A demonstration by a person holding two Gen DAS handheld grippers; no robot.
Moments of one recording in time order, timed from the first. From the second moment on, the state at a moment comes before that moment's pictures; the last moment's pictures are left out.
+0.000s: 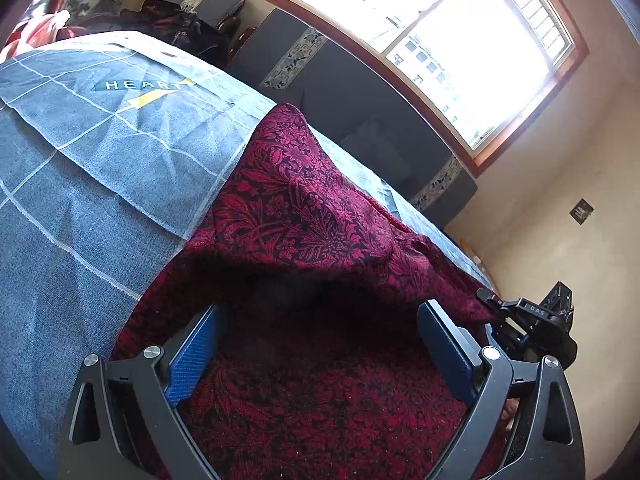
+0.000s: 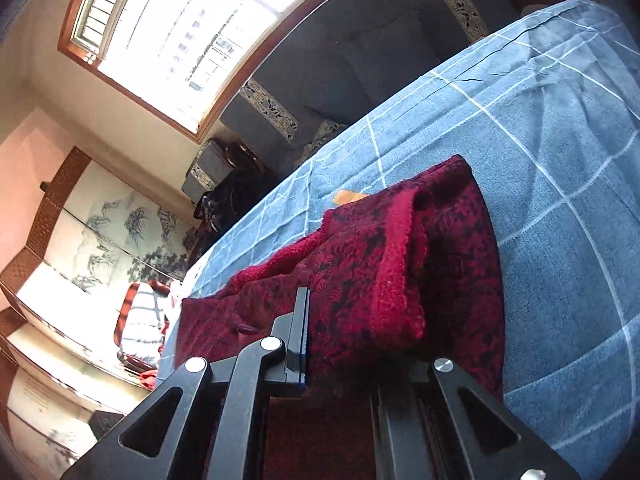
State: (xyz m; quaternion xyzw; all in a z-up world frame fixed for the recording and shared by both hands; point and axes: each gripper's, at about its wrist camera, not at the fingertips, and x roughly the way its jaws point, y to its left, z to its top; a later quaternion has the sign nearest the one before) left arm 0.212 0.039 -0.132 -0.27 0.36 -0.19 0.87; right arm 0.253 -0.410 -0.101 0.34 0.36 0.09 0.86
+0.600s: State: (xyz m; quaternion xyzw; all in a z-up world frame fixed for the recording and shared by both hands) left arm 0.214 0.039 -0.132 -0.27 0.36 -0.19 0.87; right arm 0.277 -0.378 -0.099 0.23 0.41 0.04 0.88
